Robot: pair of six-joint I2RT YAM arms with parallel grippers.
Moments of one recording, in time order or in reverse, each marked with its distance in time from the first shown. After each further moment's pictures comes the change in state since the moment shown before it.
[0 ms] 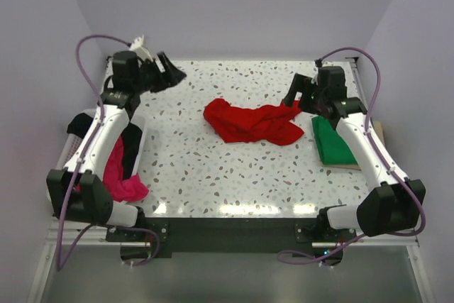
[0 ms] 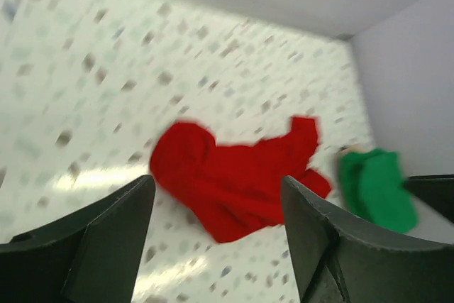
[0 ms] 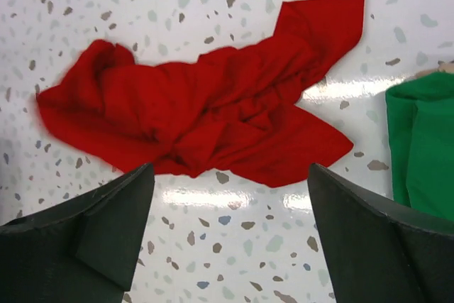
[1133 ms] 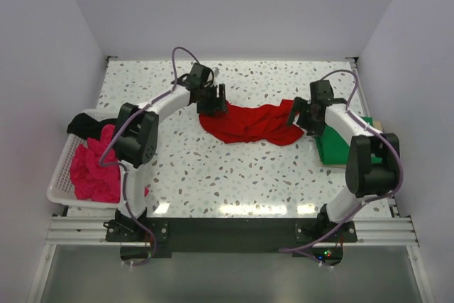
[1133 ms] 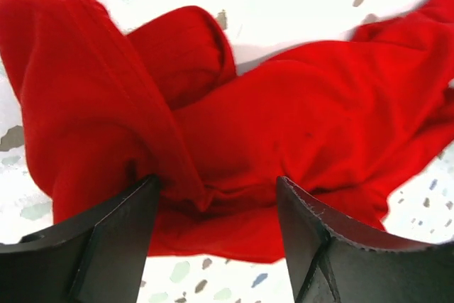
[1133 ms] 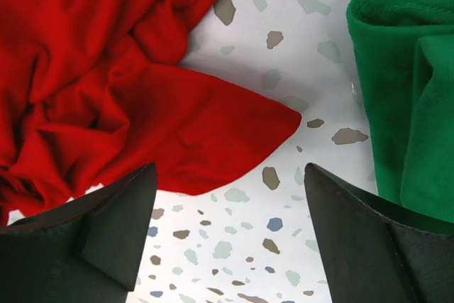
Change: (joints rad) left arm -0.303 0.700 0.276 -0.271 -0.132 0.122; right arm -0.098 0.302 -0.125 0.002 -0.011 0.027
